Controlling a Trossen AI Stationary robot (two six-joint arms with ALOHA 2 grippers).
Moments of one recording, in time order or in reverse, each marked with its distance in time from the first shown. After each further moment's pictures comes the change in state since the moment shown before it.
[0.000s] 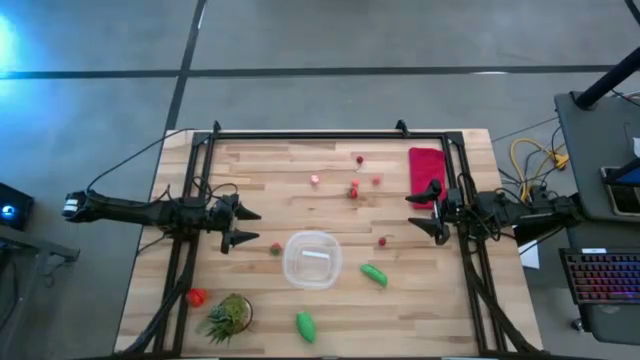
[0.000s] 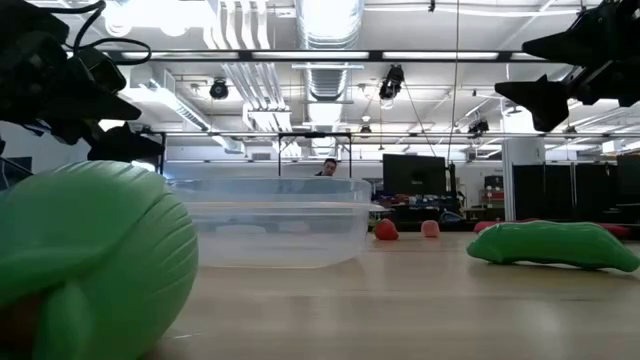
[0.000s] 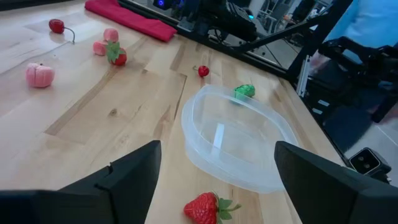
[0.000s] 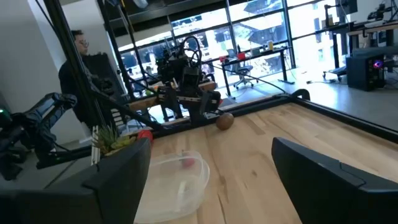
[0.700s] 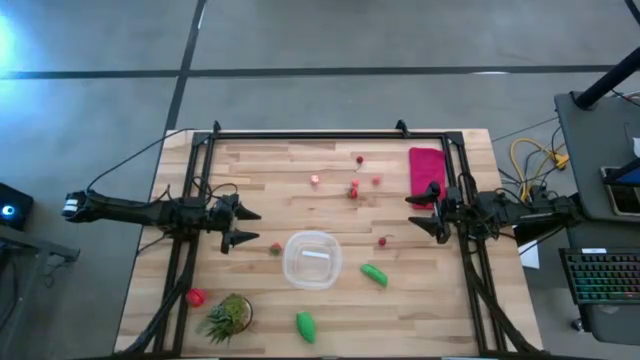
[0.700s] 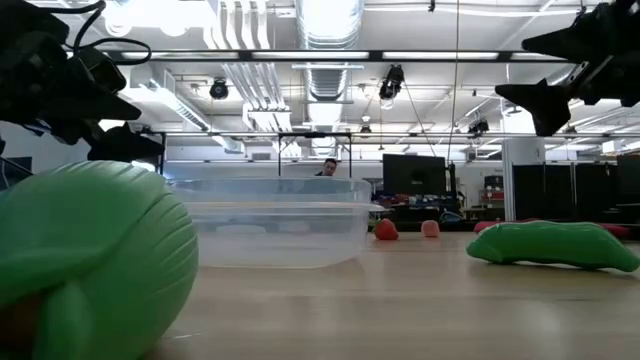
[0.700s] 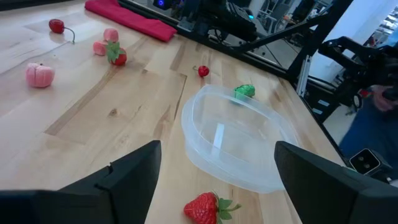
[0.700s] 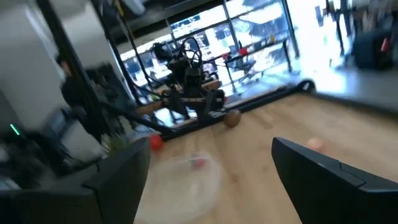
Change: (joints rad) left arm 0.000 0.000 0.000 0.000 0.000 0.000; right arm 0.000 0.000 0.000 0.007 0.001 0.184
